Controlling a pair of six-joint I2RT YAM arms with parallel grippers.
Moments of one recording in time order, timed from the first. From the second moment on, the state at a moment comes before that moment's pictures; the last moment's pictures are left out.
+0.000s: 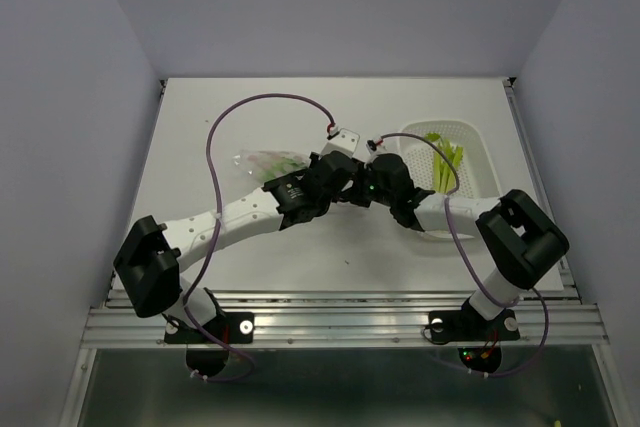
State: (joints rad) left arm -0.98 1.47 1.16 -0.39 -0.60 -0.26; right arm 0.66 1.62 0.77 0.44 -0.22 0.89
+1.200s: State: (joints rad) left arm -0.98 1.52 1.23 -0.41 -0.59 -0.33; right arm 0.77 1.63 0.74 0.40 -0.01 0.84
